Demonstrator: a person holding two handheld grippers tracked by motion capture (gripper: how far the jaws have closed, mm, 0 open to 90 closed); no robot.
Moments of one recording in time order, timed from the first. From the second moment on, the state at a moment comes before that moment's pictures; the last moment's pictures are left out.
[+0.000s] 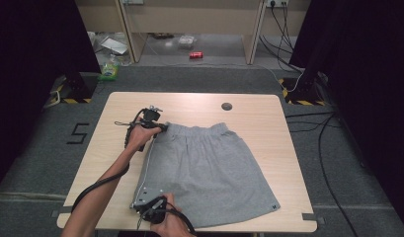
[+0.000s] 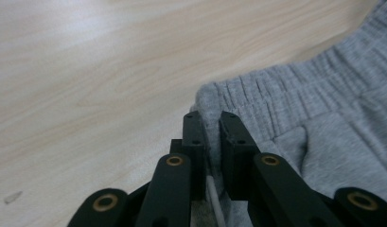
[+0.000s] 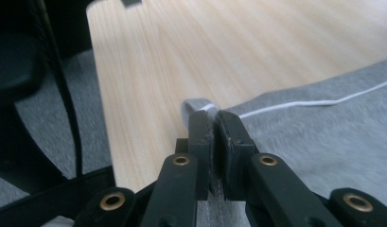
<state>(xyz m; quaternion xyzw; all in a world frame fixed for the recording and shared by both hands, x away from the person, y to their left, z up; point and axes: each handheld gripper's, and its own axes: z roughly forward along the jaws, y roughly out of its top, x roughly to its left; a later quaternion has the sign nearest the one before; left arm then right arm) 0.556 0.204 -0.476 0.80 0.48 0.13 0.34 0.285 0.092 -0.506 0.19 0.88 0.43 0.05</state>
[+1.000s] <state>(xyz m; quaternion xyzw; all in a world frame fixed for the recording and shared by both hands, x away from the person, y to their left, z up) 0.567 0.084 -0.389 0.80 0.47 0.10 0.37 0.270 -0.121 -0.433 0.35 0.75 0.55 0.13</state>
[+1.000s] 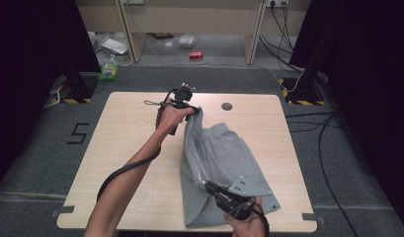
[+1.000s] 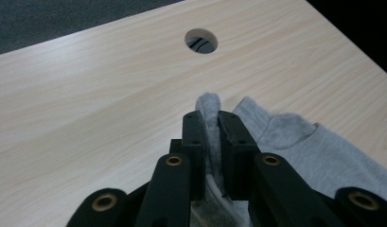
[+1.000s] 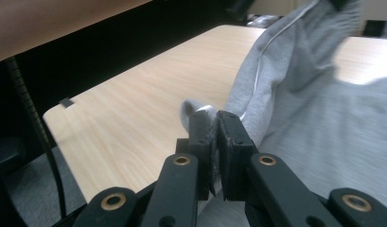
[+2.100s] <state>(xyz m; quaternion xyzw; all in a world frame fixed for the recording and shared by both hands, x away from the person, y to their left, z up) 0.575 -0.008 -0.409 0.79 0.46 0.06 0.40 0.254 -0.244 -0.467 0.48 0.69 0.51 0.18</state>
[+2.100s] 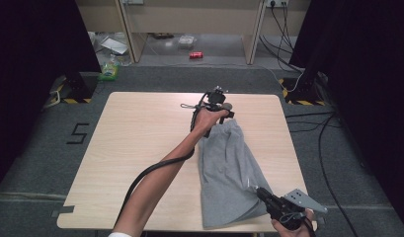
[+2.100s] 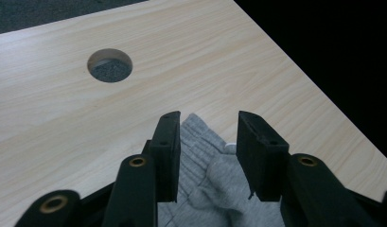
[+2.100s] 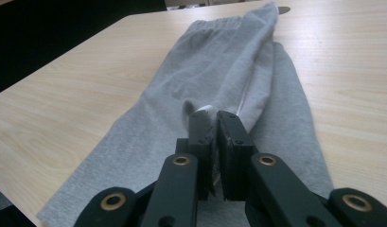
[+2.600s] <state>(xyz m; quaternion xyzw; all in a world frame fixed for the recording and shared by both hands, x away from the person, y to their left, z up) 0.571 0.065 -0.454 0.82 0.46 0.08 0.34 0.248 -0.274 -0.477 0.52 0.68 0.47 0.20</state>
